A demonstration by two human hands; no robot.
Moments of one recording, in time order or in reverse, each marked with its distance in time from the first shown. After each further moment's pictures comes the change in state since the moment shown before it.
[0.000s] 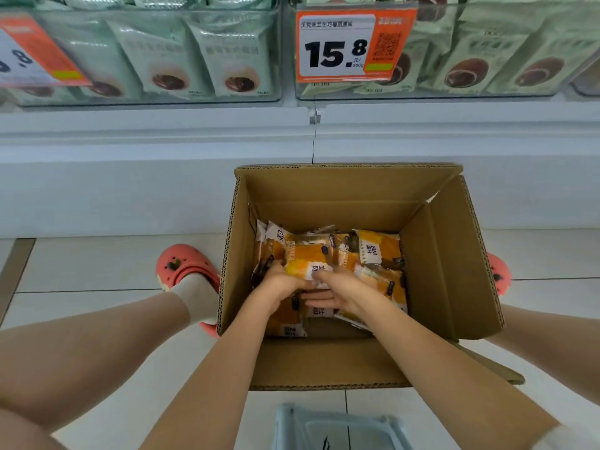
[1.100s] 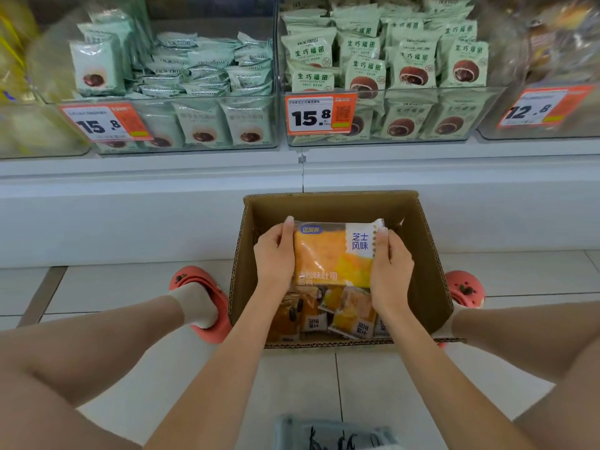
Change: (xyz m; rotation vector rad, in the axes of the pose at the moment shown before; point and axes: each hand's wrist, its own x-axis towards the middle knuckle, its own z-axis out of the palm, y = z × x) left_hand -0.116 0.060 0.004 -0.166 0.480 0.795; right_hand -0.129 -0.011 -0.020 -0.152 0.681 -1.150
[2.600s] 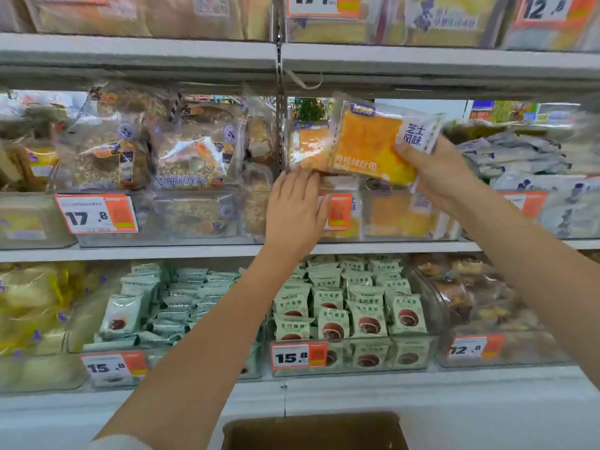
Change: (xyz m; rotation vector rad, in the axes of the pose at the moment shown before) left_hand 0.182 0.366 0.003 0.785 0.496 1.209; right_hand 0.275 -0.401 -0.095 0.353 -0.293 -0.401
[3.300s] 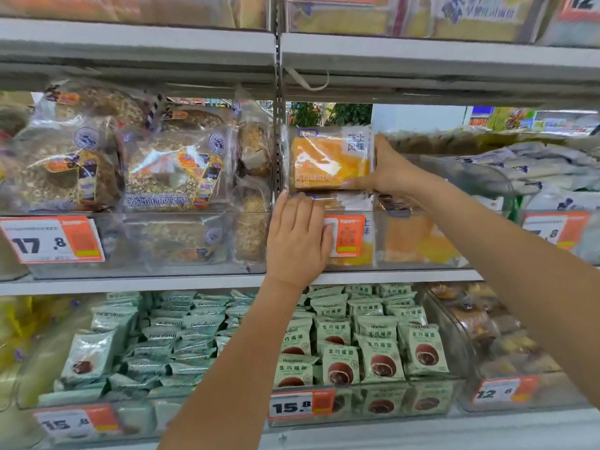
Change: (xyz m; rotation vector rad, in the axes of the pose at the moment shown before) left_hand 0.000 -0.013 0.054 0.069 0.325 0.092; right_hand 0.102 0.045 0.044 -0.693 -0.188 -0.036
